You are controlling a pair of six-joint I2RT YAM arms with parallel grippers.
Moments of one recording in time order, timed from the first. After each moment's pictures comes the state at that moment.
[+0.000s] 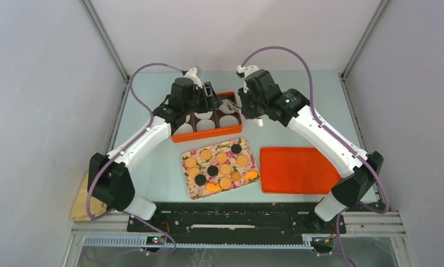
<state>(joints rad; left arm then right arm) -0.46 1.50 1.23 -0.18 0.10 -0.52 0.73 1.61 1.73 -0.85 0.18 0.22</state>
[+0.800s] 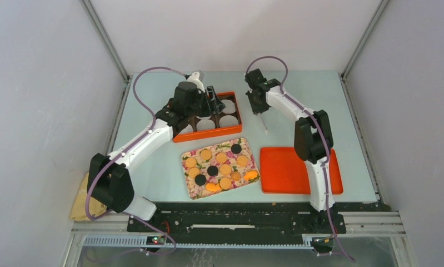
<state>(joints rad) -0.49 1.48 1.19 -0.17 0.08 -0.54 0.45 2.19 1.92 -0.79 0.20 0.11</state>
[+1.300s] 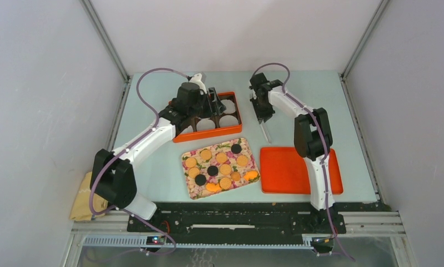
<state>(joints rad) -0.49 1.52 1.19 -0.17 0.08 -0.54 0.40 2.25 1.93 -0.91 0.11 0.11</state>
